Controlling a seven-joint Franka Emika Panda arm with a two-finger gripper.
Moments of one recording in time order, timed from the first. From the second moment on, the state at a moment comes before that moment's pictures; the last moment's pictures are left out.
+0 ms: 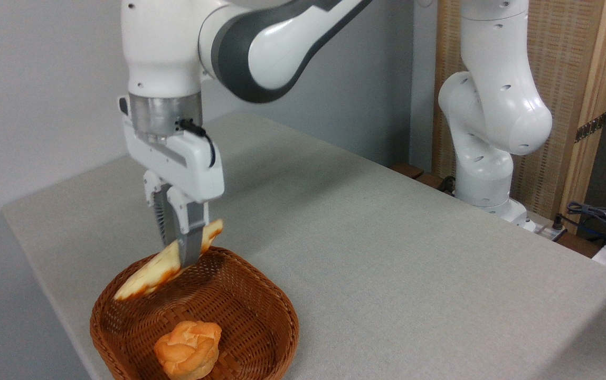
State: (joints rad) arm -0.31 0.08 0.16 -1.82 0.01 2.10 0.57
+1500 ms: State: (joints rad) arm -0.41 0.01 0.15 -1.94 -0.08 1.62 0.60
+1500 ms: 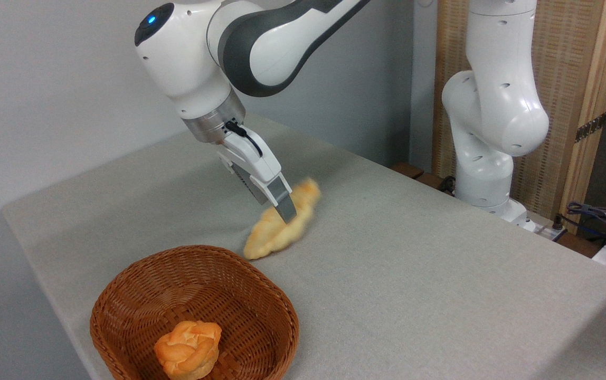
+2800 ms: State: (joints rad) arm -0.40 -0.01 0.23 -1.79 -0.04 1.90 0.60
